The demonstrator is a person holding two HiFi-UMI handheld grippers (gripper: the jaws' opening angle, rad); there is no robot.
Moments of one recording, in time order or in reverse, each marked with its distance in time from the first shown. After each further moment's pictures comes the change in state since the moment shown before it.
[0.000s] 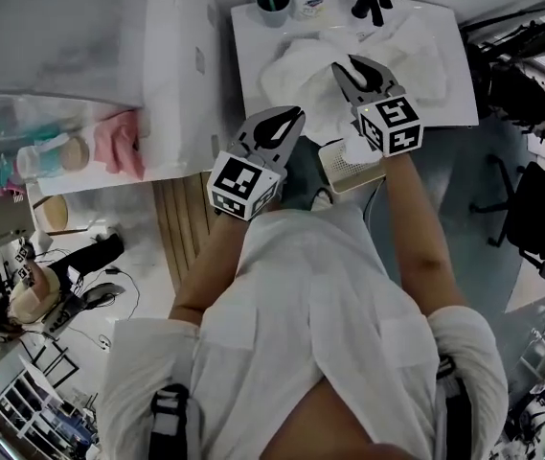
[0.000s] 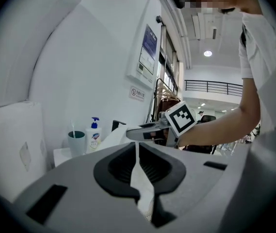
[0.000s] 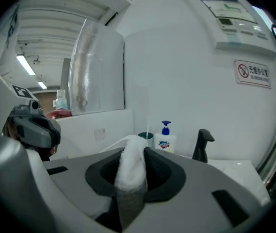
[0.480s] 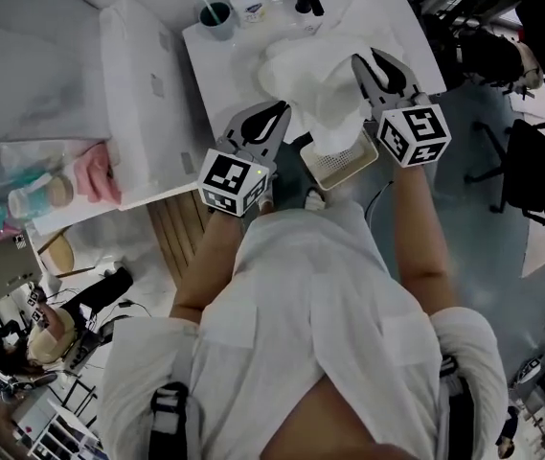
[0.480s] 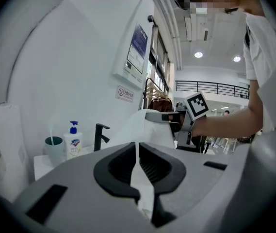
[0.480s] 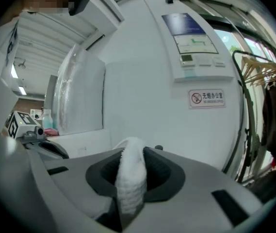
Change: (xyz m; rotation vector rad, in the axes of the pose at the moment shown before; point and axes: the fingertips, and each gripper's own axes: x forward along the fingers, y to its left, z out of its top) left arm 0.045 -0.050 0.016 0.046 -0.008 -0.103; right arm -0.141 -0.070 0.034 0.082 -0.199 -0.252
